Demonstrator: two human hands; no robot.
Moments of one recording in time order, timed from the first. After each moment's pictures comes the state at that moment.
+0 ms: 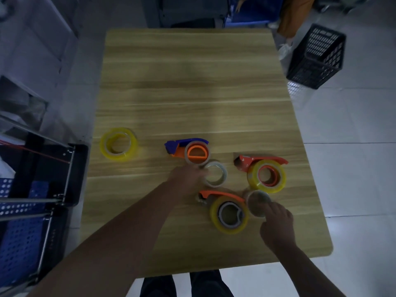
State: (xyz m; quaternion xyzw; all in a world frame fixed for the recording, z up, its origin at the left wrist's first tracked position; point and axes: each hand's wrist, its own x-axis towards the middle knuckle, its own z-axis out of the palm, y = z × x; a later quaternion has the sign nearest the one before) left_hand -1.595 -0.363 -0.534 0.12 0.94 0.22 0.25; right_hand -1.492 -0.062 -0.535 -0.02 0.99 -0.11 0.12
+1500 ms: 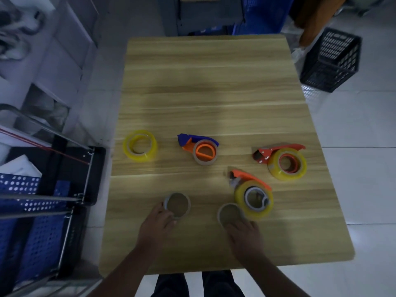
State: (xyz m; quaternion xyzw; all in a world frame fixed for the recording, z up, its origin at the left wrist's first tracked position) left_hand -1.420 -0.462 -0.563 -0.16 0.93 0.30 0.16; right_hand -1.443 -0.171 -0.562 -0.20 0.97 -0.12 0.09
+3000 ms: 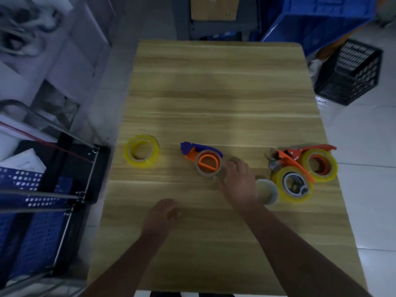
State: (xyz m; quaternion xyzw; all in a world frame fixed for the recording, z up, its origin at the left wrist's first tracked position) left_hand -1.476 -0.451 -0.564 -0.17 0.92 0.34 0.13; right_hand -1.623 -0.230 -0.520 -0.15 0.97 -0.20 0.04
